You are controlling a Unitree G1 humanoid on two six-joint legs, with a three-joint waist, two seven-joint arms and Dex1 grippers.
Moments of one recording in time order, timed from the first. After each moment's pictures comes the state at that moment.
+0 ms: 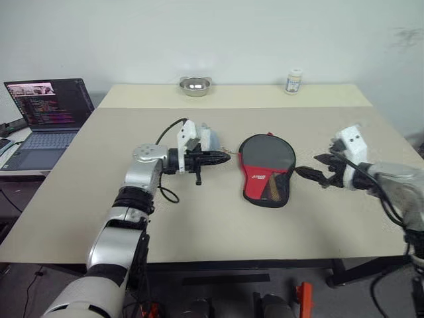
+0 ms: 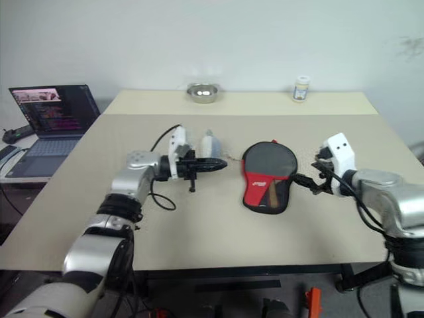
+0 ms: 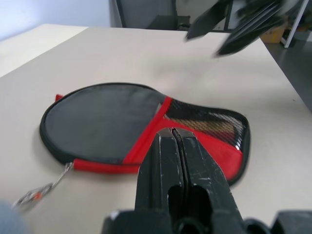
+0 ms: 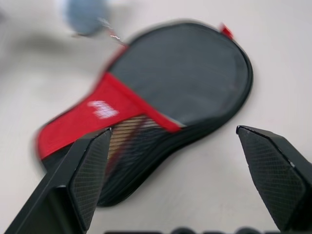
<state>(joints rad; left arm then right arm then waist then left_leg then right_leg) -0.93 0.42 -0.03 0.69 -0.23 0.07 -1.35 -0.60 -0.72 -0.06 -0.09 0.50 1.03 0.52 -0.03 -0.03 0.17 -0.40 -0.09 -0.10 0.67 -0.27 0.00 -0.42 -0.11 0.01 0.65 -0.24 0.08</state>
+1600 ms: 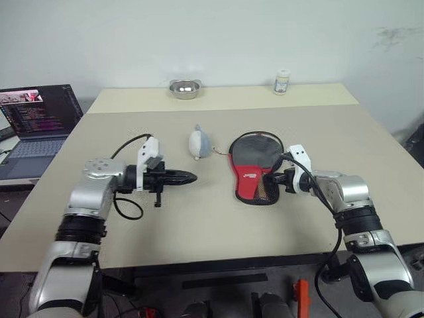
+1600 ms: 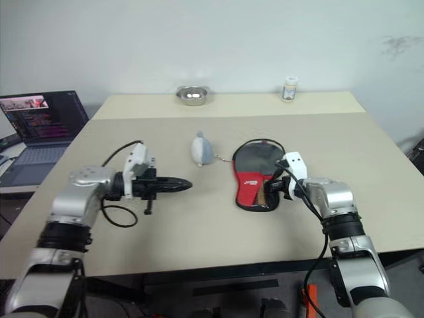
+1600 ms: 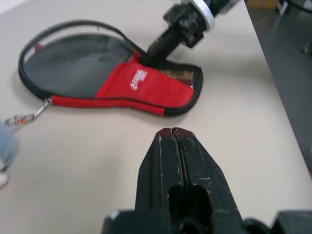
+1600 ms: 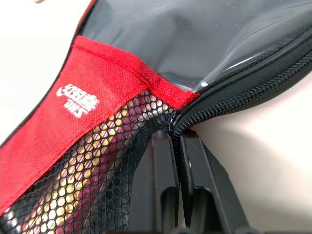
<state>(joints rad) -0.66 0.71 -0.01 0.32 -0.32 0.28 -1.44 -0.78 -0.37 0.03 0.37 0.28 0.92 0.59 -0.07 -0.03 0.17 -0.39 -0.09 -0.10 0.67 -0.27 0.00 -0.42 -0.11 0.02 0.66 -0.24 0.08</state>
